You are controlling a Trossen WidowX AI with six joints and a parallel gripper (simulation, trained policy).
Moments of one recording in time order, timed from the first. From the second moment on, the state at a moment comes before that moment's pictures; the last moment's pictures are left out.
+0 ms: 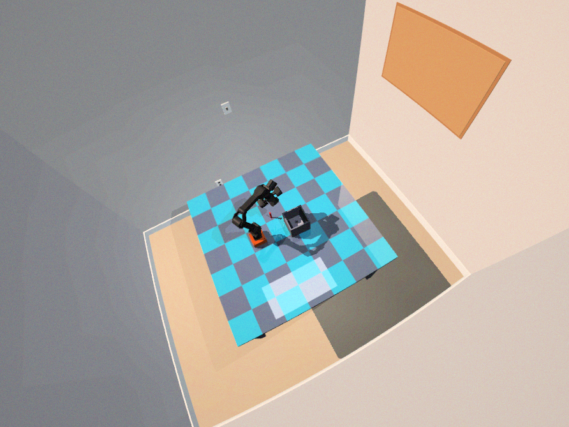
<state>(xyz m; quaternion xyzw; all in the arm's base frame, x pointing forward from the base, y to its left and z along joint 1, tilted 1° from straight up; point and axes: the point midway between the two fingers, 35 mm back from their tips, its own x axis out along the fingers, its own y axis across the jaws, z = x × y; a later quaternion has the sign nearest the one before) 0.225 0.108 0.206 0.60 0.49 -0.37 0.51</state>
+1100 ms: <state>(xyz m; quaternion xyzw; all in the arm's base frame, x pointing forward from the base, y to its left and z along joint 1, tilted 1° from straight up) 0.171 0.113 0.084 0.44 0.60 -0.45 0.50</state>
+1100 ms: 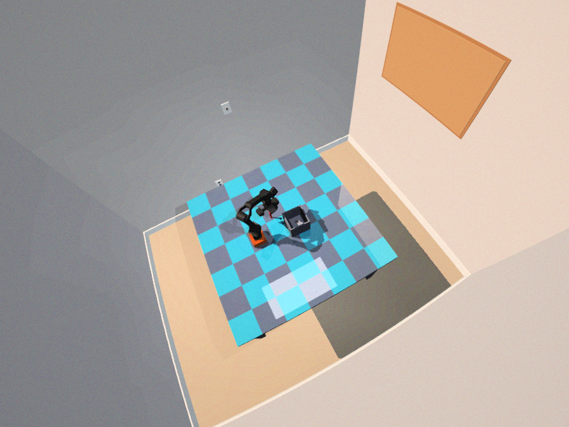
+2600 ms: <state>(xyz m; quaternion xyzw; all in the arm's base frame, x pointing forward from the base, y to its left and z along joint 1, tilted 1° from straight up) 0.205 0.124 0.032 0.48 0.58 -0.40 0.53</state>
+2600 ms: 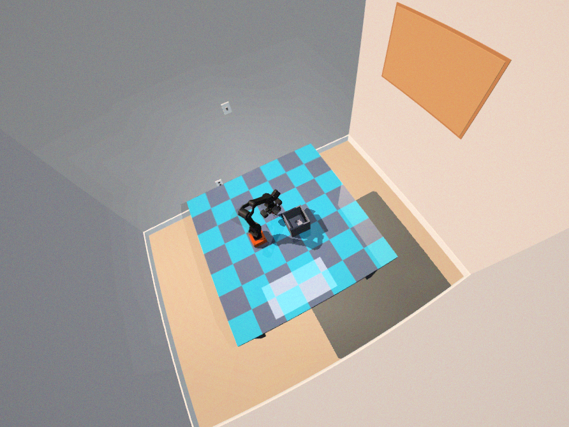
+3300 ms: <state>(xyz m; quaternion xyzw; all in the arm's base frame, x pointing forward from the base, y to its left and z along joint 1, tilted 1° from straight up) 0.250 0.106 0.124 0.54 0.52 -0.33 0.58</state>
